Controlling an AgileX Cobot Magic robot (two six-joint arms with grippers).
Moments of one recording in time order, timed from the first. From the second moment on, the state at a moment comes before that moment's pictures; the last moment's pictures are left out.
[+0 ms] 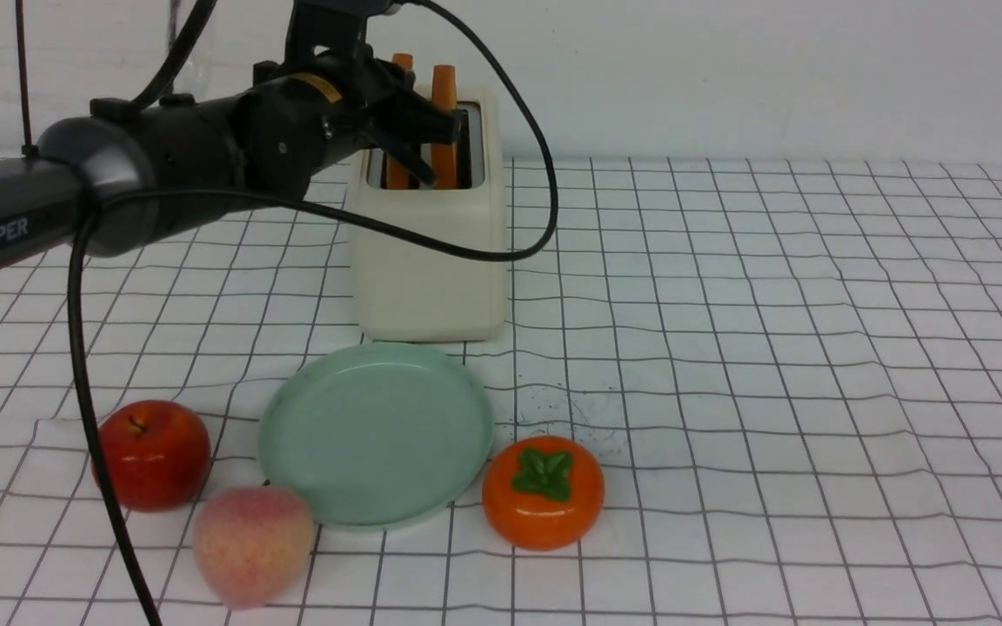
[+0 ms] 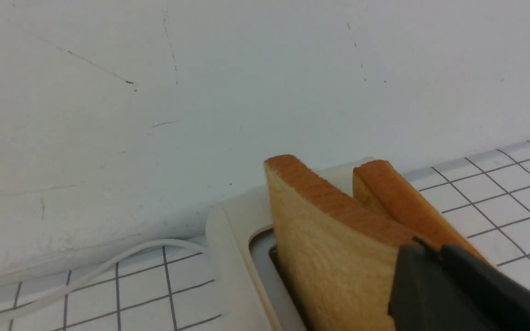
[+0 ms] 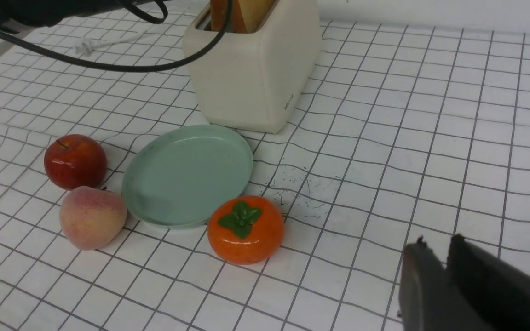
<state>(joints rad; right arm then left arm) 0.13 0.57 -0.87 0.46 0.84 -0.23 -0.33 1.93 -1.52 -0.32 -0.19 0.37</state>
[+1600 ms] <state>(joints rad) 0.13 0.57 -0.87 0.46 0.84 -0.23 -0.33 1.76 -1.52 -0.32 -0.18 0.37</state>
